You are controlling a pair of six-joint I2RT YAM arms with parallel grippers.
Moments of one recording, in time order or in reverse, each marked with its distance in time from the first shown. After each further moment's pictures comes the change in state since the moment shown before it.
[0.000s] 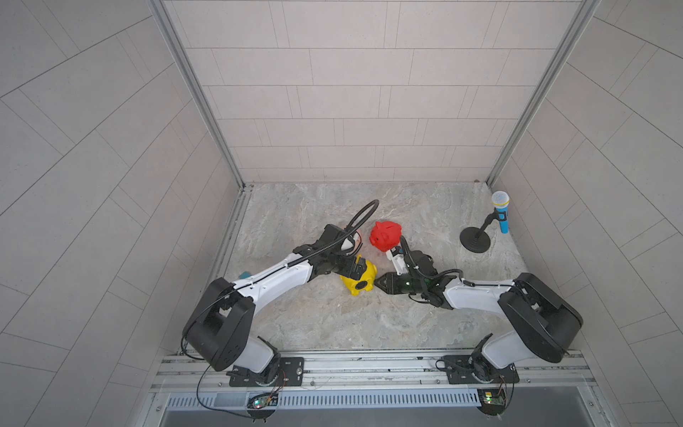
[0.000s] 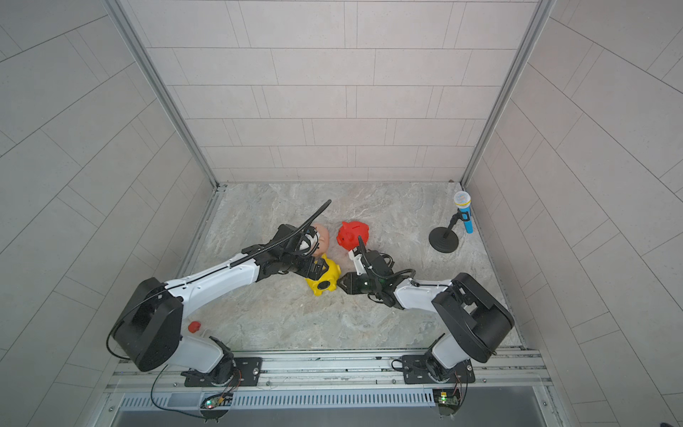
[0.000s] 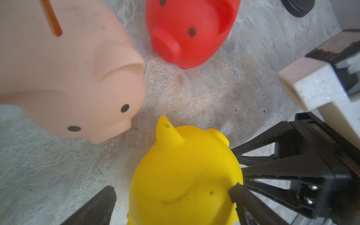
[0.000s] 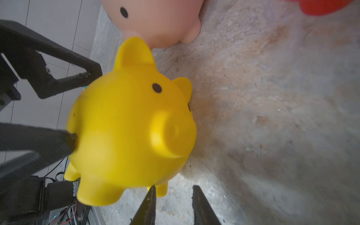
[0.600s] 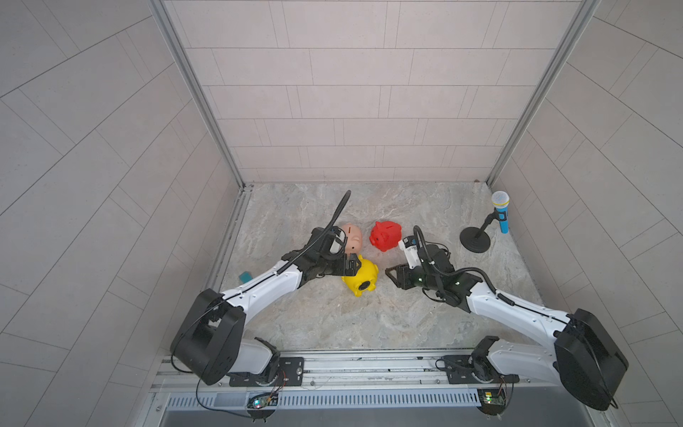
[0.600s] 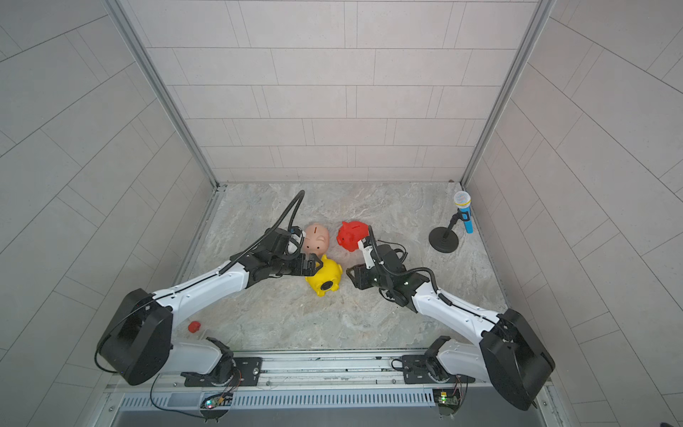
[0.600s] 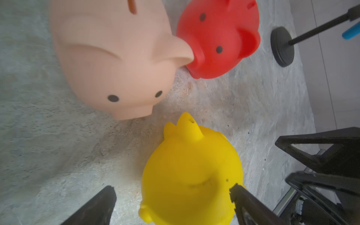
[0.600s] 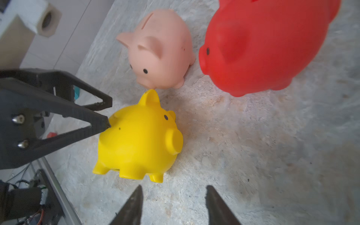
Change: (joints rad) left arm 0.053 -0.079 -0.099 0.078 0.074 -0.211; right arm -0.019 -0.317 0.037 -0.348 0.174 -0.193
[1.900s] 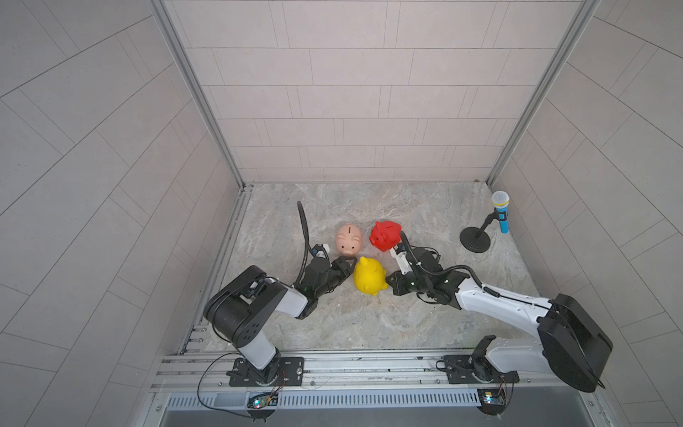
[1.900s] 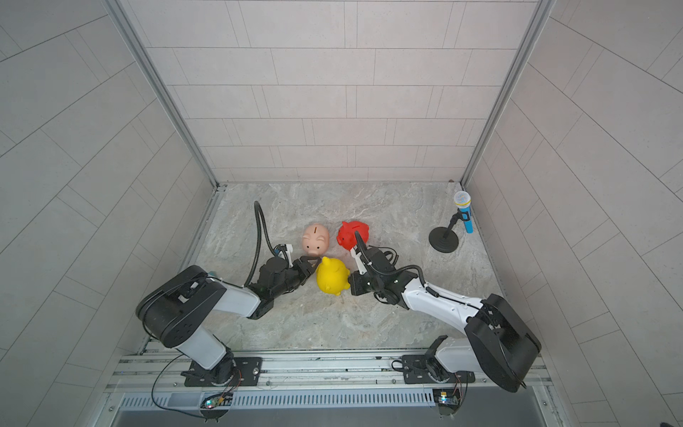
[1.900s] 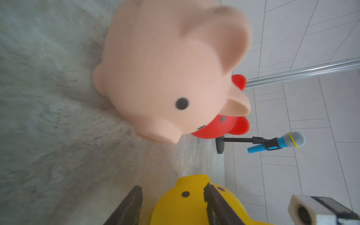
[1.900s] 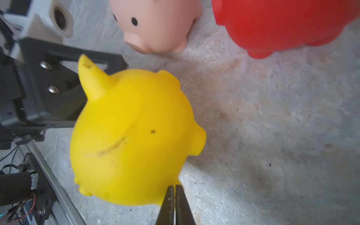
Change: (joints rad) left arm -0.032 0.238 -0.473 1.190 -0.145 -0.753; right arm 0.064 0.096 0.061 -0.072 0.015 -0.007
